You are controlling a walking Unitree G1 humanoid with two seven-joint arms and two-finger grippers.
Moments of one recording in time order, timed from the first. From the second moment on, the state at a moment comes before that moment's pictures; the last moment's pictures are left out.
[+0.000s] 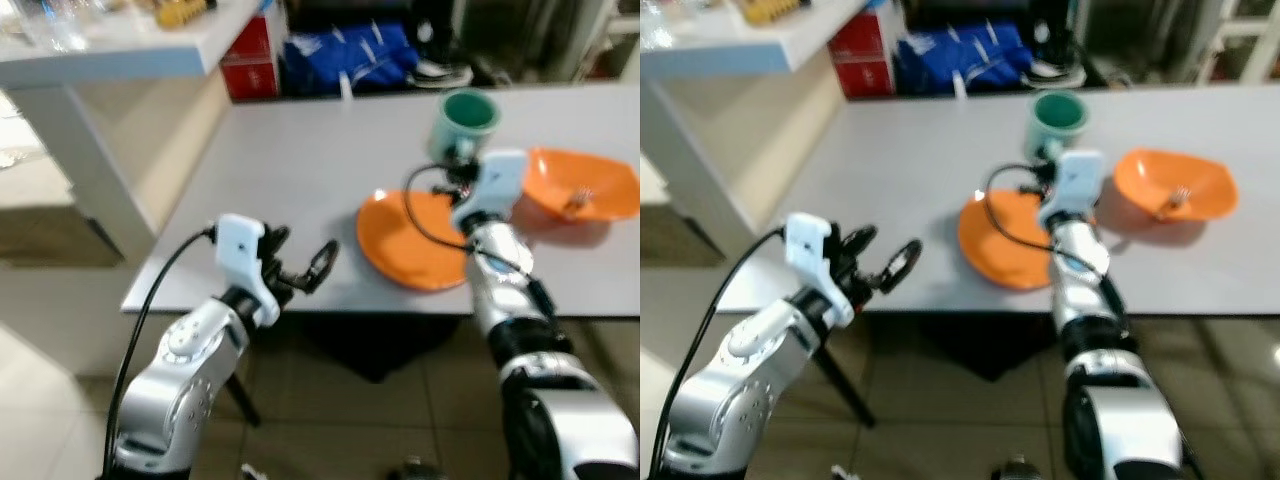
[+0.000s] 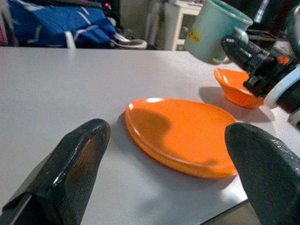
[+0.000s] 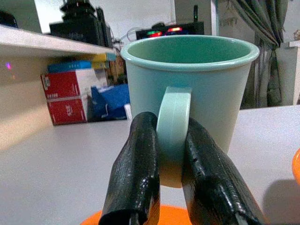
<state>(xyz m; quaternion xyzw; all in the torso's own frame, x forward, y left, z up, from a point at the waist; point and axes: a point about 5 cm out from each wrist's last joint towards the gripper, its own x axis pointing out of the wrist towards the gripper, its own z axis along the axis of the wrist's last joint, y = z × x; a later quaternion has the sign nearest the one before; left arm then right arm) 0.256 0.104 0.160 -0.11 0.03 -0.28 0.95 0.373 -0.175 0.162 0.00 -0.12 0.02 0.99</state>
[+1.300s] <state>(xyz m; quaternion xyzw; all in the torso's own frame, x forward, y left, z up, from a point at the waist) 0.263 0.097 0.168 -0.06 0.01 -0.30 0.95 0.370 -0.132 0.151 0.00 -0.09 0.08 0.99</state>
